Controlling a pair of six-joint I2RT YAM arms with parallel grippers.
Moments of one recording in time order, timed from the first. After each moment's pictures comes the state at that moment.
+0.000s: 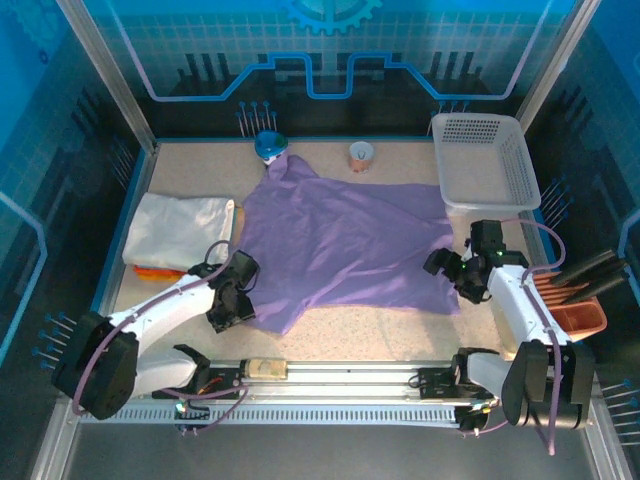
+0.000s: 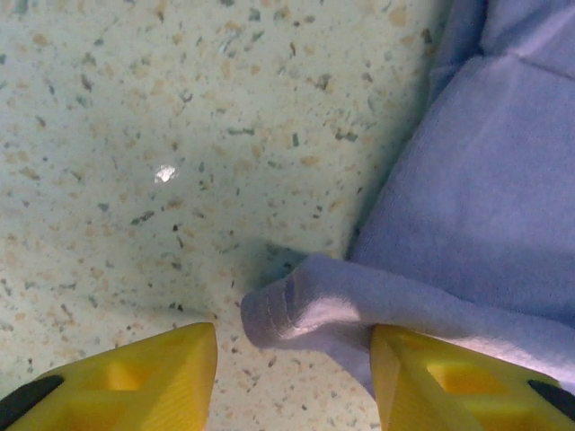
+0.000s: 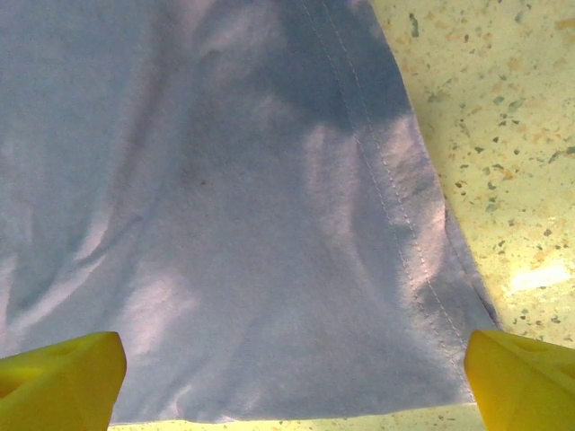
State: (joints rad) left arm -0.46 1.21 0.58 -0.90 -0.05 -0.96; right arm -0.10 1.13 0.69 -0.80 -0.20 0.52
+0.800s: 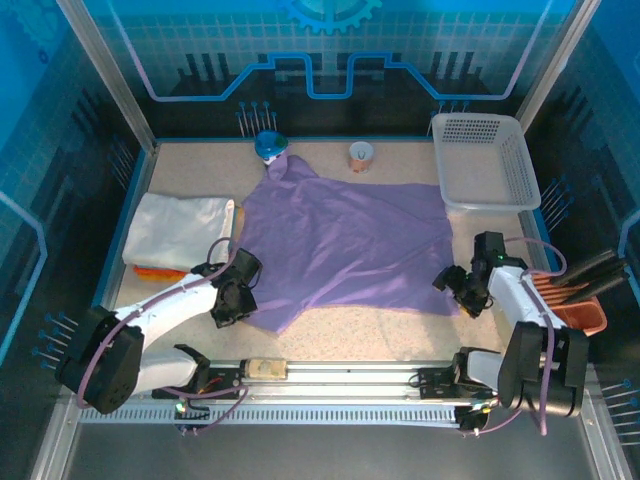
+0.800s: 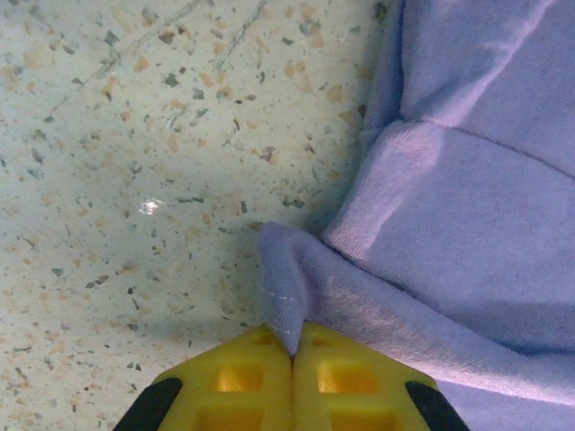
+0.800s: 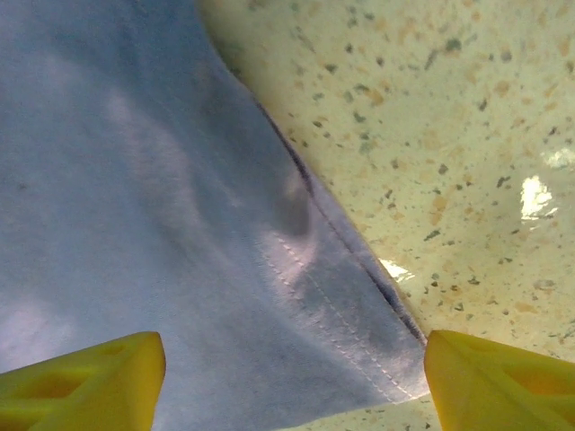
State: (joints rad) left arm -0.46 1.23 0.57 -0.80 -0.08 -0.95; right arm -0.18 1.21 0.61 -0.80 -0.18 0.56
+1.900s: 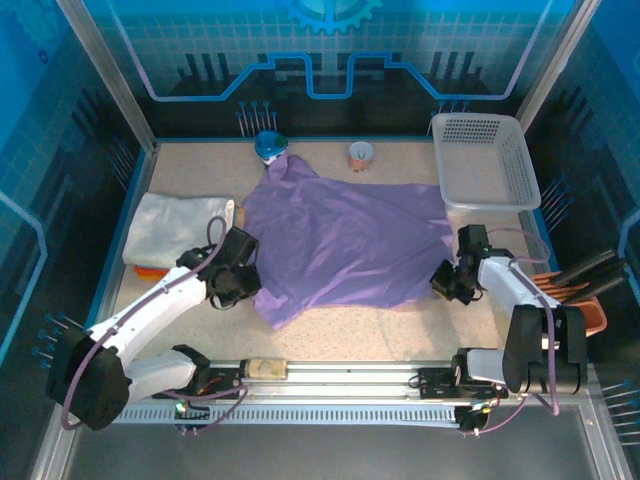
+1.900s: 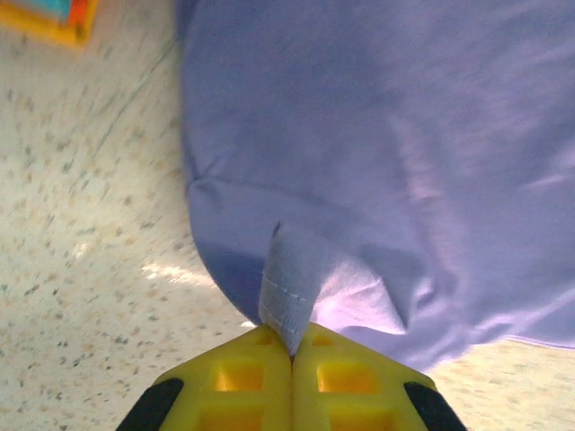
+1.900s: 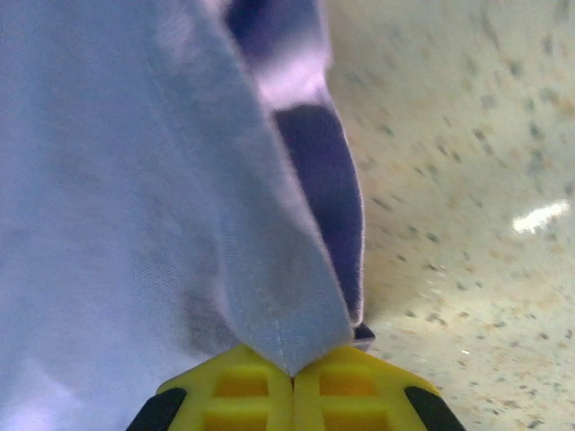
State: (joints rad) left arm -0.44 1.14 0.80 -0.89 -0.01 -0.87; right arm -0.06 1.28 0.66 -0.73 -0.21 0.61
